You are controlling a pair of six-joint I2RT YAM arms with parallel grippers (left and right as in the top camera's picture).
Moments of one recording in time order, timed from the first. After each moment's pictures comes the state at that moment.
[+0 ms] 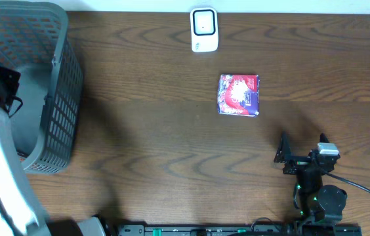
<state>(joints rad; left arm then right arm) 0.47 1.45 1.55 -0.97 -0.10 -0.76 -0.06 0.01 0.01 -0.07 -0.04 0.10</state>
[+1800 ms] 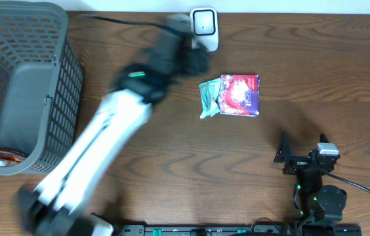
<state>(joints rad) -0.45 1.56 1.56 -0.60 -0.02 -0.57 -0.06 0.01 0.01 -0.07 -0.04 0.10</state>
